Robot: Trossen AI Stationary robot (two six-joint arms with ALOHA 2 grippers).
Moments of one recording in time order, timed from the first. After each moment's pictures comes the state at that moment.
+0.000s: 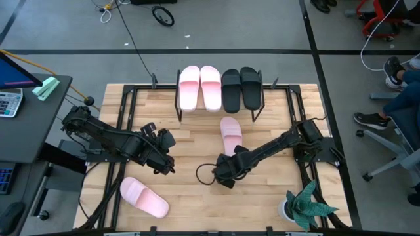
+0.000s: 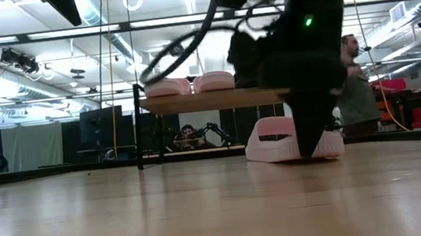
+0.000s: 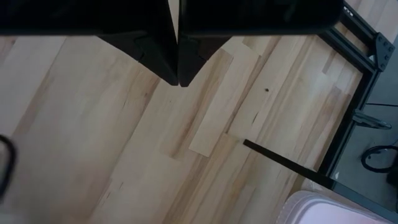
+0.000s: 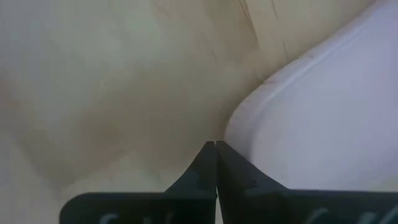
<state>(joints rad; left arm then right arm) -0.45 1.47 1.47 -1.43 -0.56 -0.85 0.32 2.02 1.38 -0.87 0.26 0.79</state>
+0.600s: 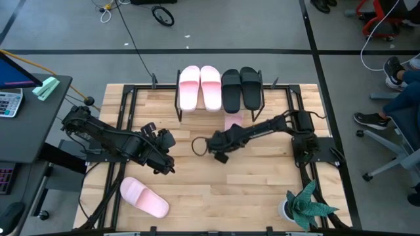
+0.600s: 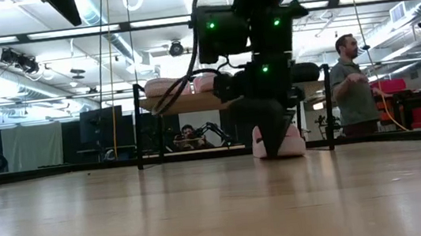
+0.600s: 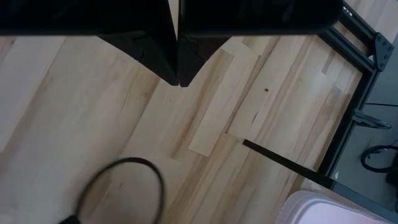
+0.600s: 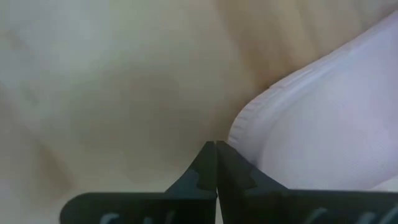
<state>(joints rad) -0.45 1.47 1.46 -1.43 -0.56 -0.85 0.04 2.05 1.38 -0.84 0.34 0.59</state>
